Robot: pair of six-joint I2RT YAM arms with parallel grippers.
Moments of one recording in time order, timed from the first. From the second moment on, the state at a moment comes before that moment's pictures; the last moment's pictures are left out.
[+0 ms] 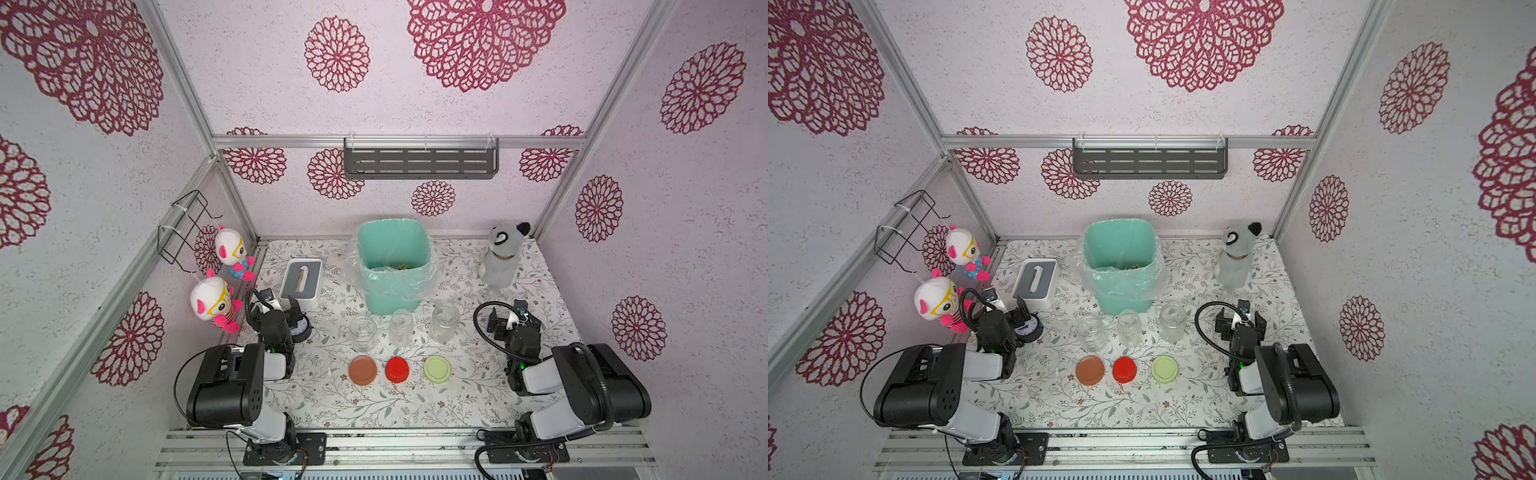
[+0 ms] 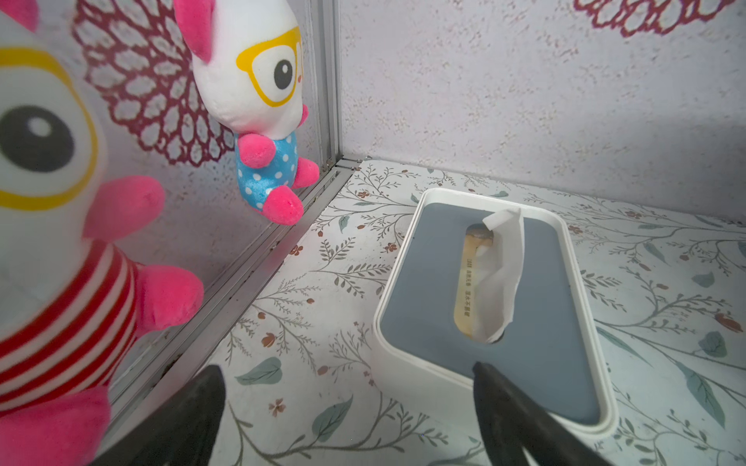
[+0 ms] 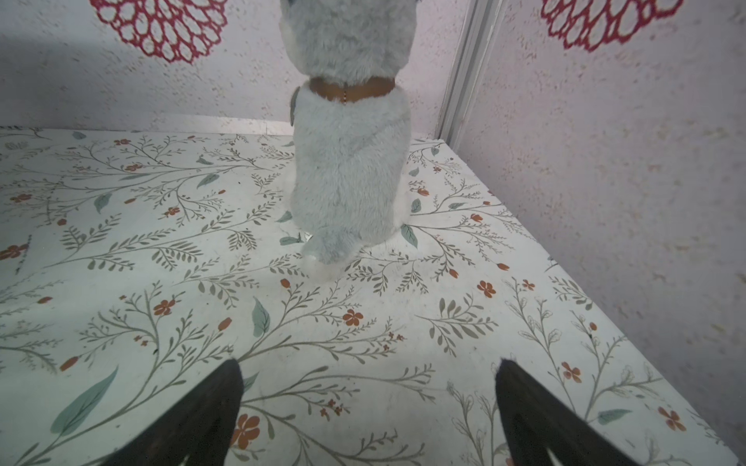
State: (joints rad) left arm 0.09 1.55 0.31 1.01 -0.33 -0.06; right arm 0.09 1.54 0.15 1.16 0.29 -0.03
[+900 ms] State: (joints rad) left arm 0.11 1.55 0.40 0.89 -0.26 -0.07; right arm 0.03 1.55 0.25 1.04 0.23 0.00
